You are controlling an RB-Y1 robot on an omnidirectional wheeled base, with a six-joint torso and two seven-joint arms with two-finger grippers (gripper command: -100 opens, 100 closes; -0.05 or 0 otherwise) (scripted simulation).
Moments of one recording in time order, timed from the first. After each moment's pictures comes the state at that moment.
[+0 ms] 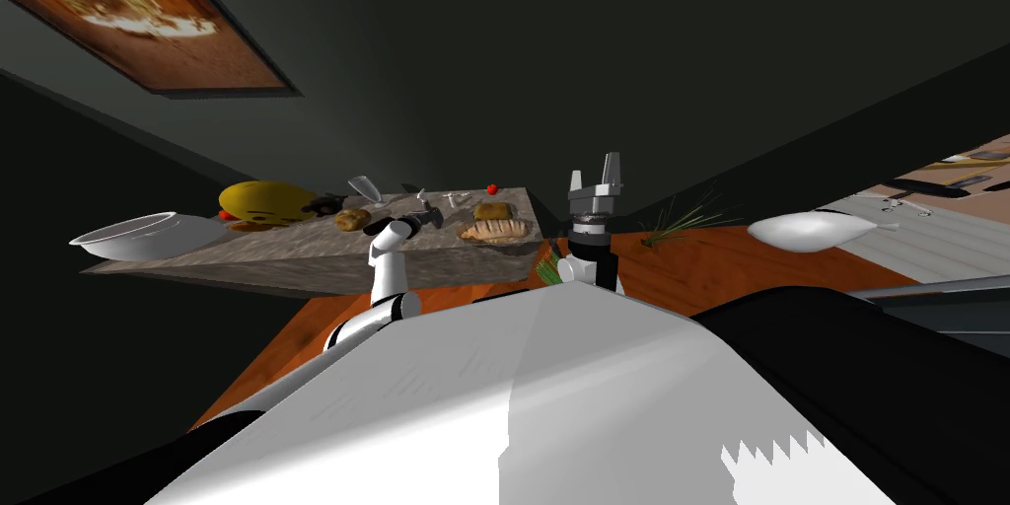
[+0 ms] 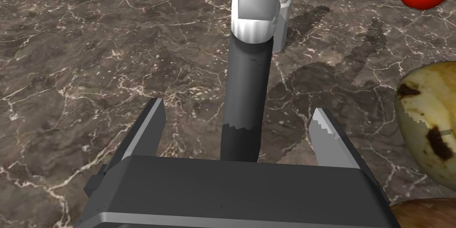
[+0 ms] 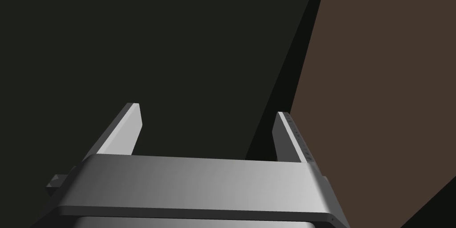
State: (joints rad) left arm -0.48 0.20 0.43 -1.25 0.61 0.66 0.92; right arm 0.45 0.02 0.05 -2.39 -0.08 -0.47 0.04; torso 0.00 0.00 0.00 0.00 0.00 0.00
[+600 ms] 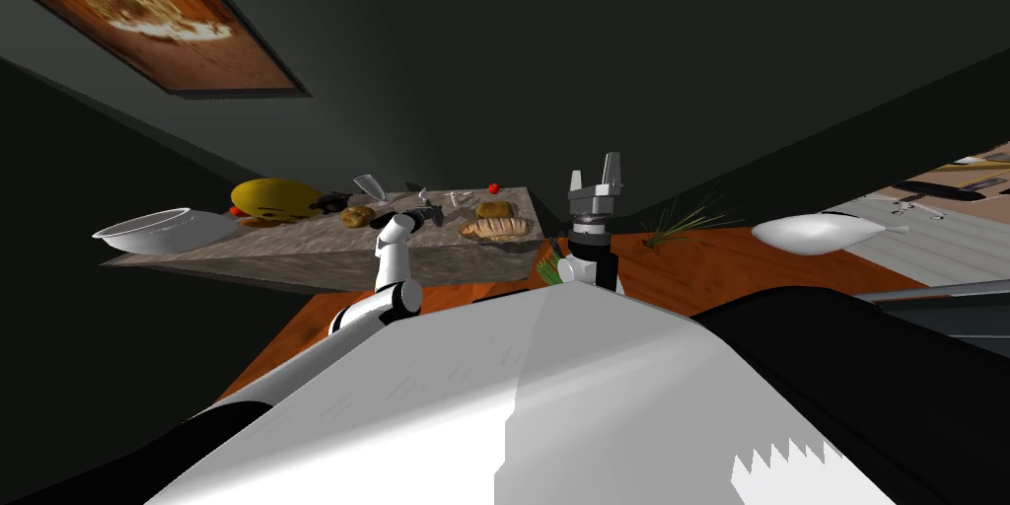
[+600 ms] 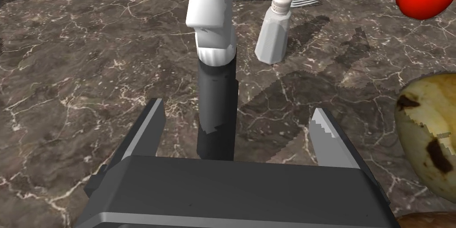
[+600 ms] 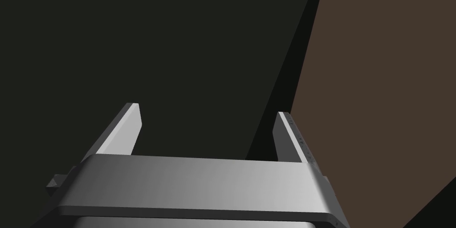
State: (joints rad) left arm -0.59 0.20 0.46 -1.11 0.62 0.61 0.85; right arm 0.45 0.02 0.05 -2.39 -0.08 -0.47 0.04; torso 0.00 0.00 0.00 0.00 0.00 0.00
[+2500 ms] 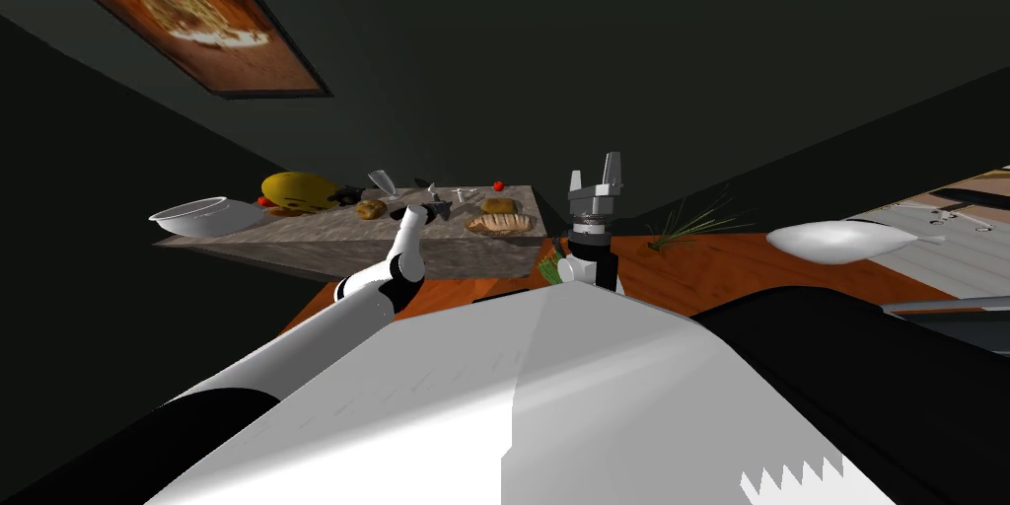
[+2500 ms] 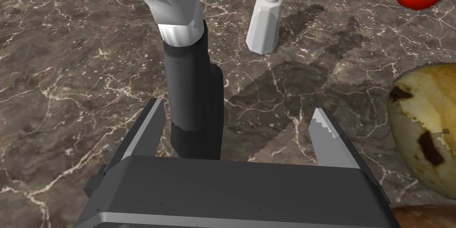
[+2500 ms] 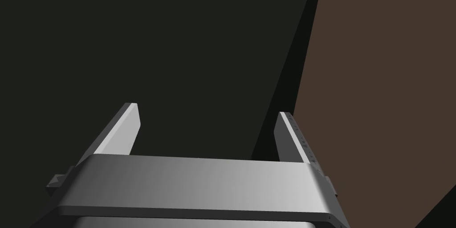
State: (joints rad) left arm -0.85 0.20 0.54 -0.66 0.68 0.46 0.64; right arm 0.45 0.02 0.05 -2.39 -0.08 -0.47 0.04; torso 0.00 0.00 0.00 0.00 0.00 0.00
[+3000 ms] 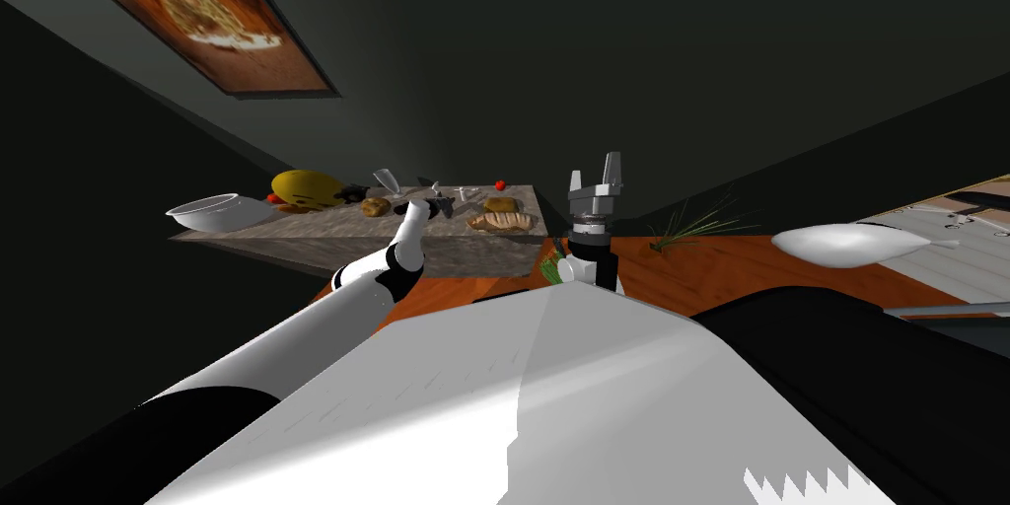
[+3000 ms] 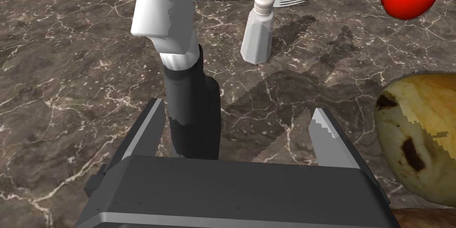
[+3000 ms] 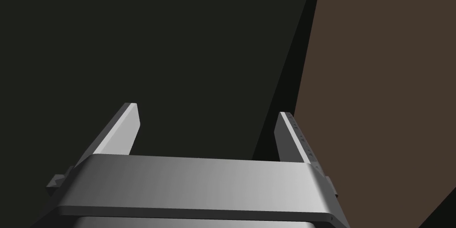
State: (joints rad) left arm -0.95 0.21 0.57 -0.52 0.70 0.42 0.57; right arm 0.45 0.02 0.05 -2.39 -0.08 -0.47 0.04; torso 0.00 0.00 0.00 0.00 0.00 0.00
